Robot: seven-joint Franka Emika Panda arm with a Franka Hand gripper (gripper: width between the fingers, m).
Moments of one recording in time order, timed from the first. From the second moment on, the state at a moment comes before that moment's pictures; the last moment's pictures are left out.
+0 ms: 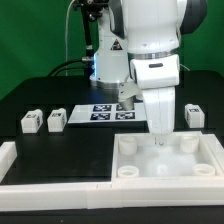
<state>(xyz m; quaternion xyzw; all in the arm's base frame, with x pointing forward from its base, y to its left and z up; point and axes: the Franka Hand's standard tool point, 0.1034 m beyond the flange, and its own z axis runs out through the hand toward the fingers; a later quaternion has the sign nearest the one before) 0.489 0.067 0.019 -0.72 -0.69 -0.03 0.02</state>
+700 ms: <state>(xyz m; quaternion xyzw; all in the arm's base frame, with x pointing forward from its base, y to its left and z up) 0.467 0.078 0.059 -0.81 -0.59 -0.03 0.00</state>
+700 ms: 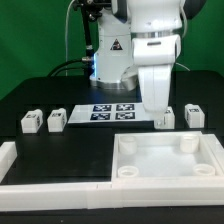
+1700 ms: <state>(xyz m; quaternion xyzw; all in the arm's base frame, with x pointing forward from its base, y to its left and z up) 0.432 0.155 0.050 -1.00 0.00 -0.01 0.05</state>
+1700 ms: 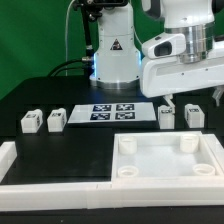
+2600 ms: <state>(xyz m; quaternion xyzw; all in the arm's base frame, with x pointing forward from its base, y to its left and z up) 0.398 0.160 0.036 -0.97 -0.02 0.25 0.02</state>
